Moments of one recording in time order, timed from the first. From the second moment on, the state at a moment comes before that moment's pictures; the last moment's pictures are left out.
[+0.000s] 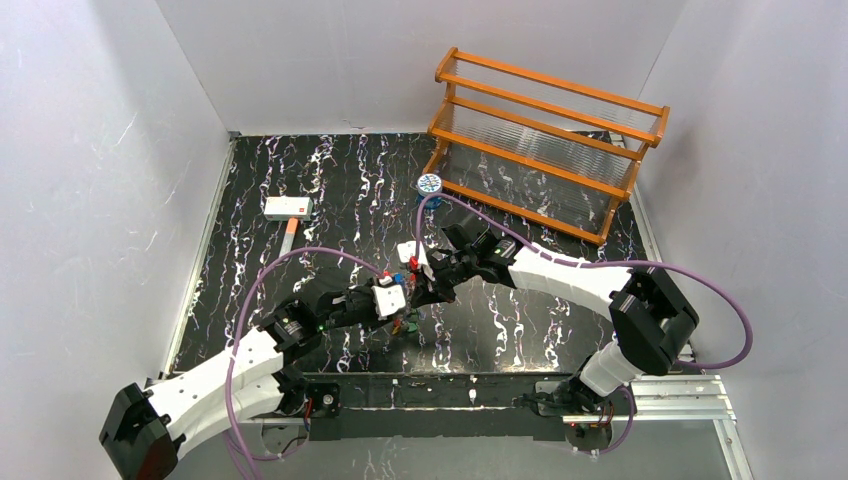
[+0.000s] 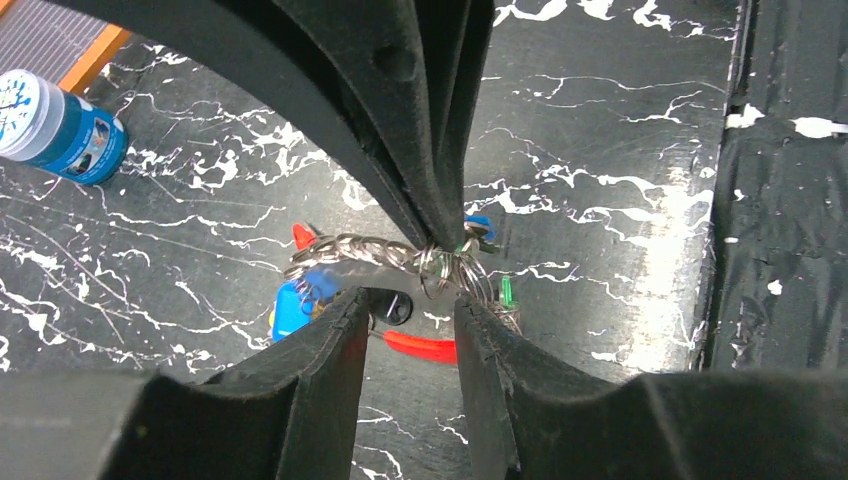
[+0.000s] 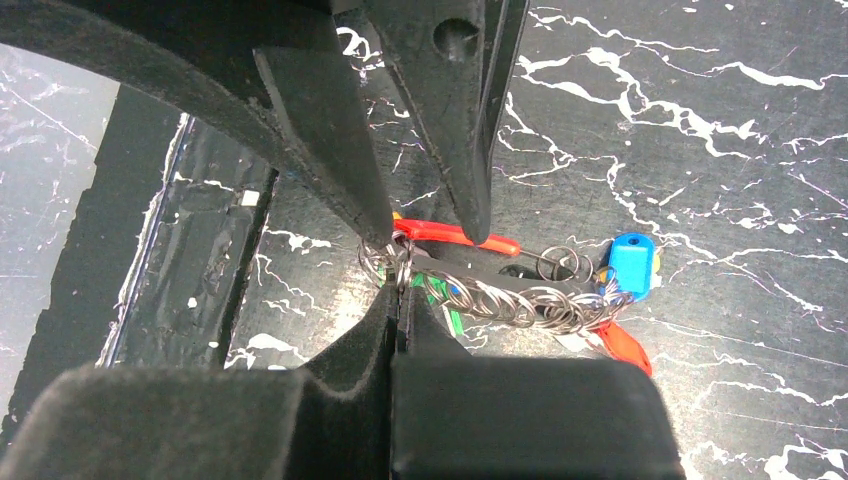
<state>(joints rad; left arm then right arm) -0.79 0.77 0.40 -0.09 0.35 0.48 0.88 1.53 1.00 -0.24 -0.82 -0.56</state>
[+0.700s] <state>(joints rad) -0.79 0.85 0.40 0.03 0.39 0.49 0.88 1.53 1.00 -0.23 -0.82 -0.55</state>
